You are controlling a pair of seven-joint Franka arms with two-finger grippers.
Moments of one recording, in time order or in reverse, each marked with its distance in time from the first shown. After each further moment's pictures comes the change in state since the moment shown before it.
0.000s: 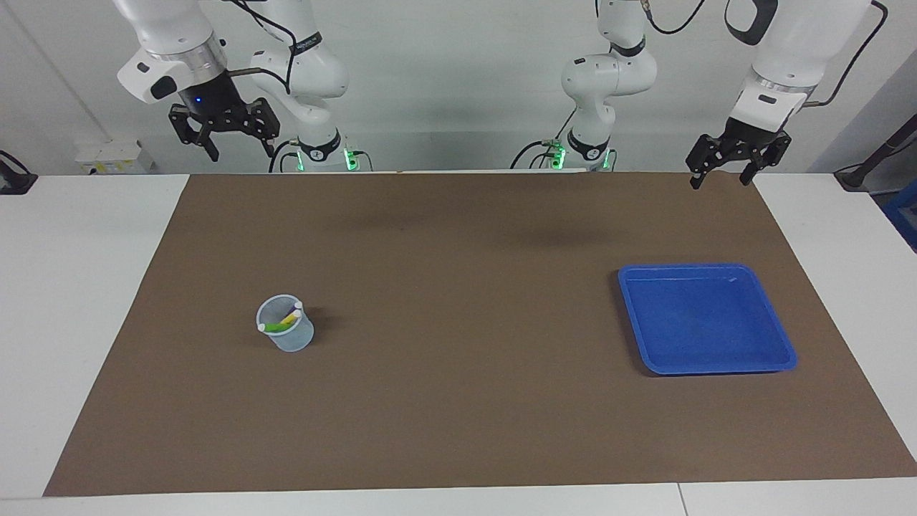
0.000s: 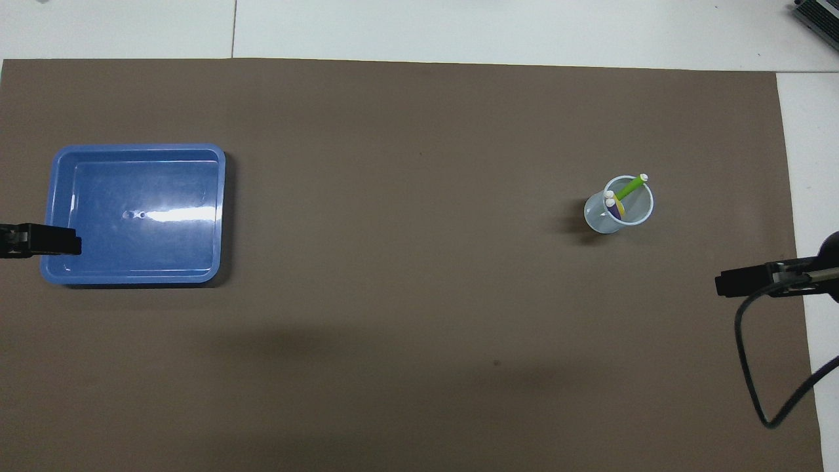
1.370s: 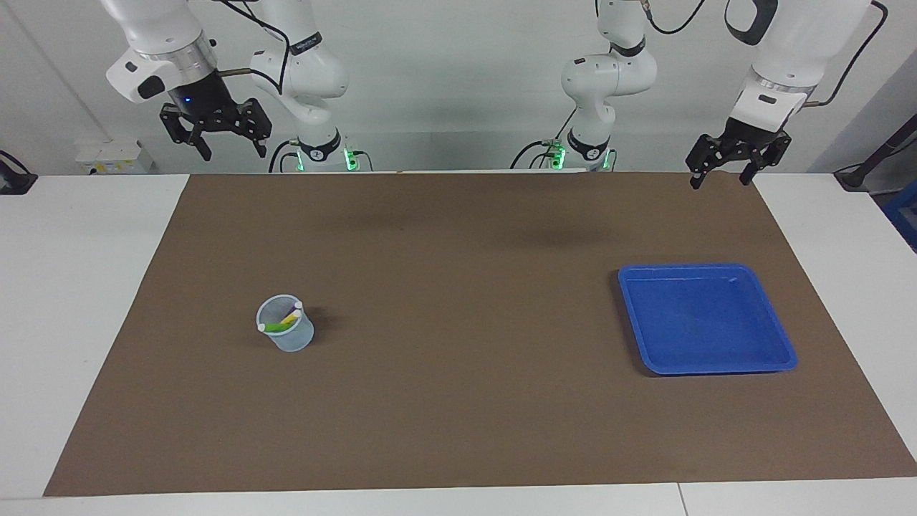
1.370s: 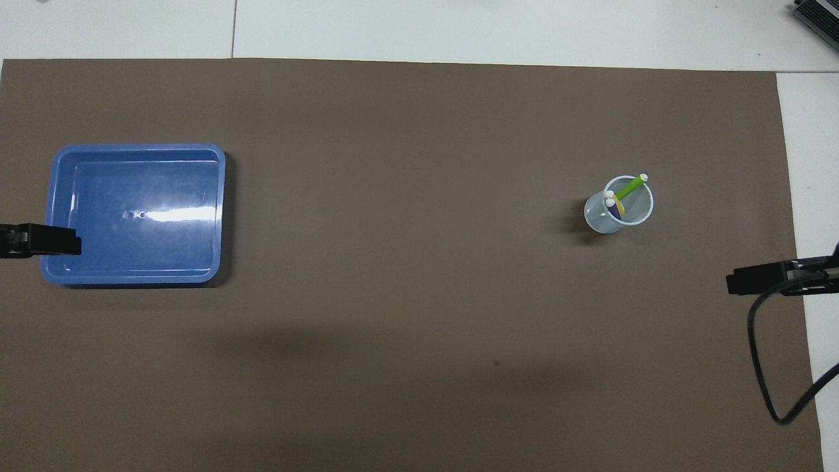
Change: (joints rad) left arm 0.000 0.000 0.000 0.000 0.000 0.000 0.000; right arm -0.007 0.000 -0.018 0.000 0.000 -0.002 0.002
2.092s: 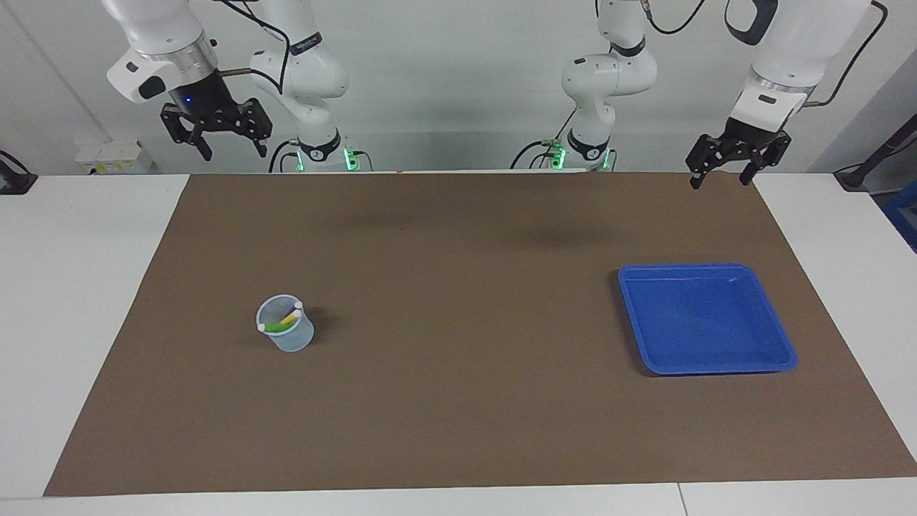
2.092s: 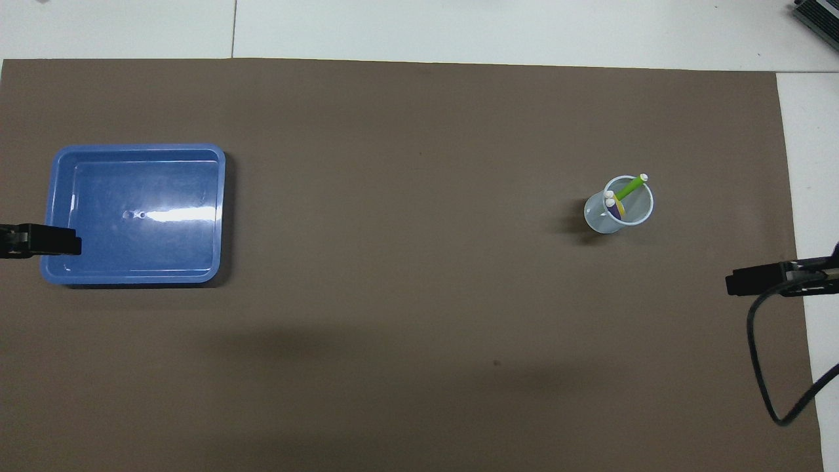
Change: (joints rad) left arm 0.000 0.000 0.000 0.000 0.000 0.000 0.000; right arm 0.001 0.000 0.001 0.000 0.000 -0.002 0.000
